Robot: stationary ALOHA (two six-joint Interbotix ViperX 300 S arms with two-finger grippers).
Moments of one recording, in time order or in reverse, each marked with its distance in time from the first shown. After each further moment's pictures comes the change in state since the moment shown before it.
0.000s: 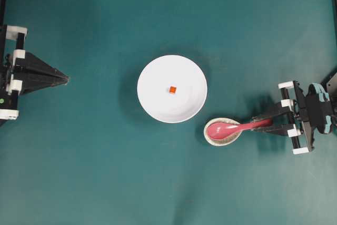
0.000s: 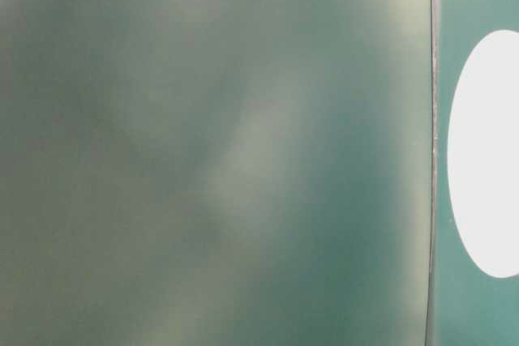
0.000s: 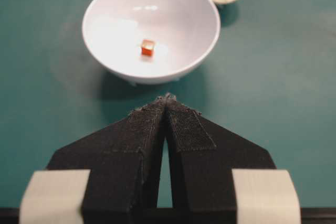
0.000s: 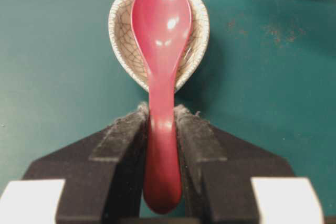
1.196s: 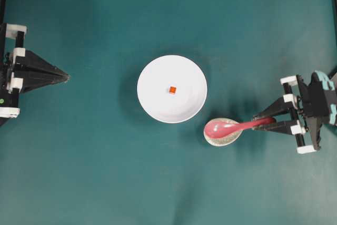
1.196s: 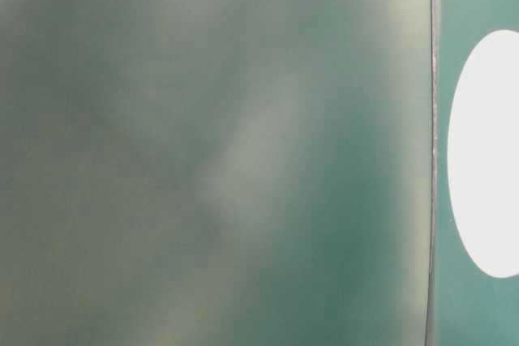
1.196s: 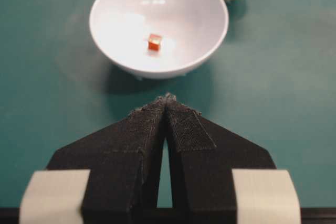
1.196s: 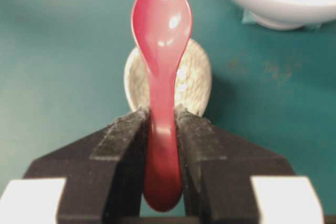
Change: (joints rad) left arm 0.017 0.000 0.000 0.000 0.014 0.000; right arm -0.054 -0.561 -0.074 0.003 0.644 0.000
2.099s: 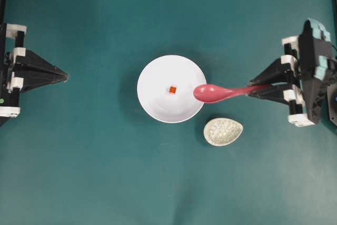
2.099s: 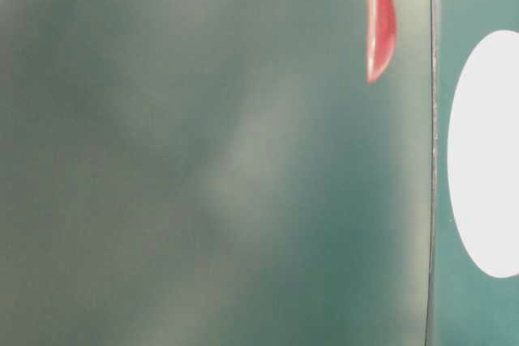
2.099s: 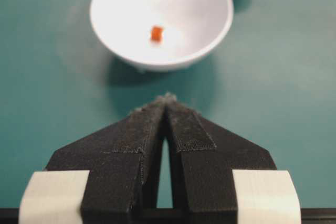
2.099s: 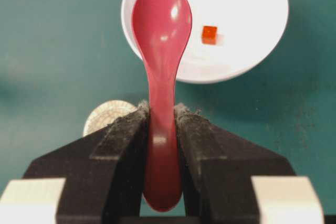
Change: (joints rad) left arm 0.006 0.000 0.000 0.000 0.021 0.000; right arm -0.270 -0.256 -0.388 -0.017 0.834 -0.025
